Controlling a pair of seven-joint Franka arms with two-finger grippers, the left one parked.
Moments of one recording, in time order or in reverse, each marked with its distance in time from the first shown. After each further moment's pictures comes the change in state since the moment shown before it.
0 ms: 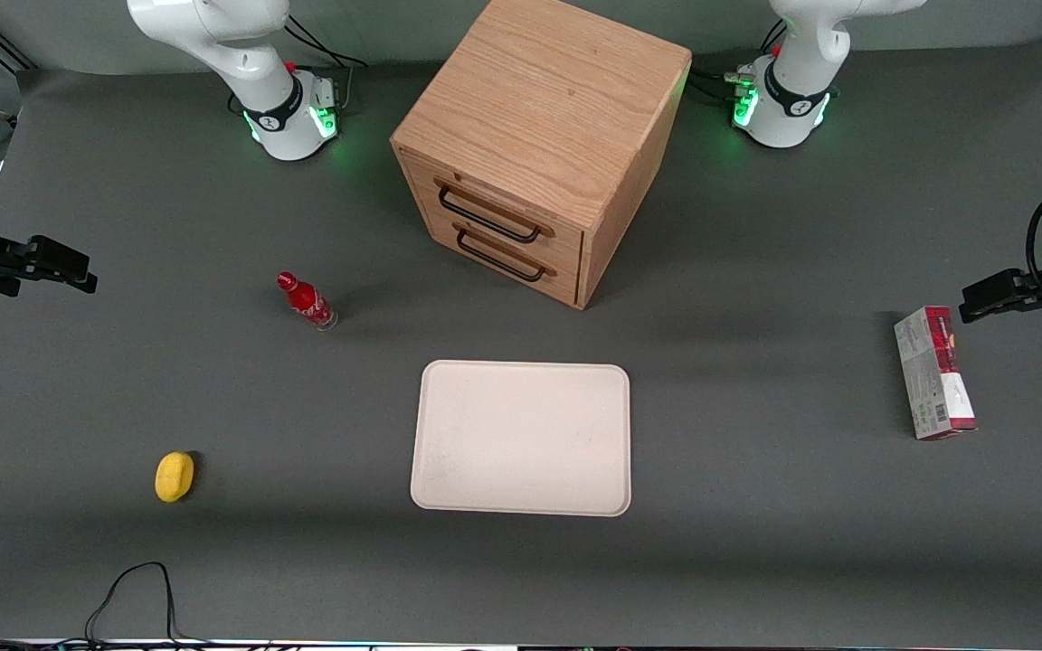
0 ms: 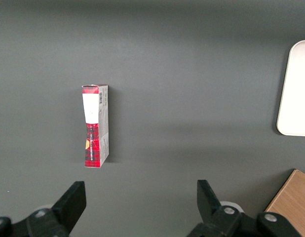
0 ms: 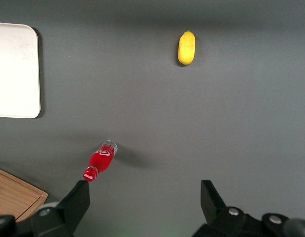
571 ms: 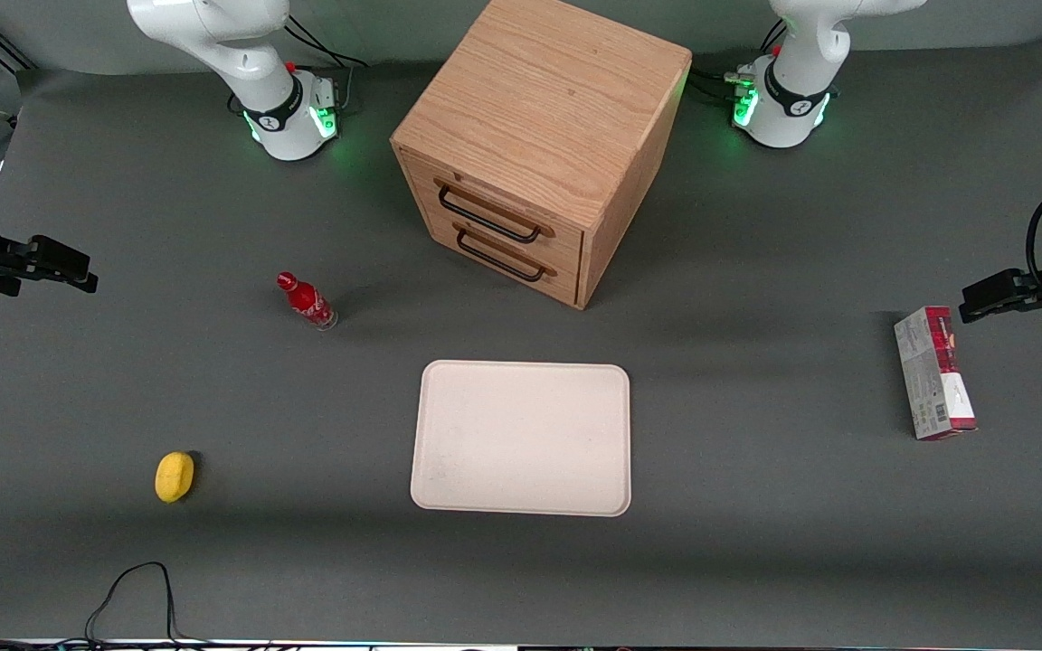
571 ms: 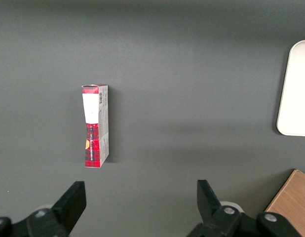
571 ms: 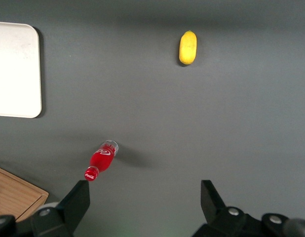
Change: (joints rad) arm 0.006 0.000 0.006 0.000 0.005 -0.001 0.000
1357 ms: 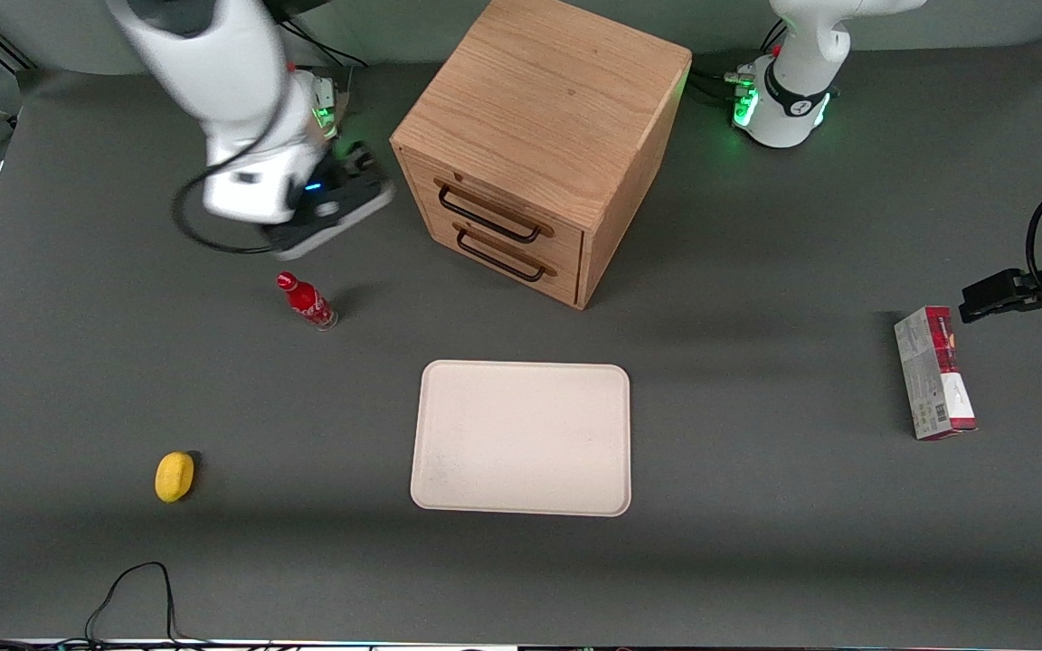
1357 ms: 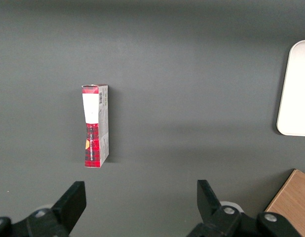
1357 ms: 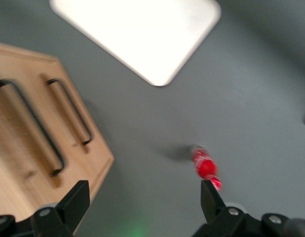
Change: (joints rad) arm 0.622 0.068 0.027 0.019 0.012 0.005 0.018
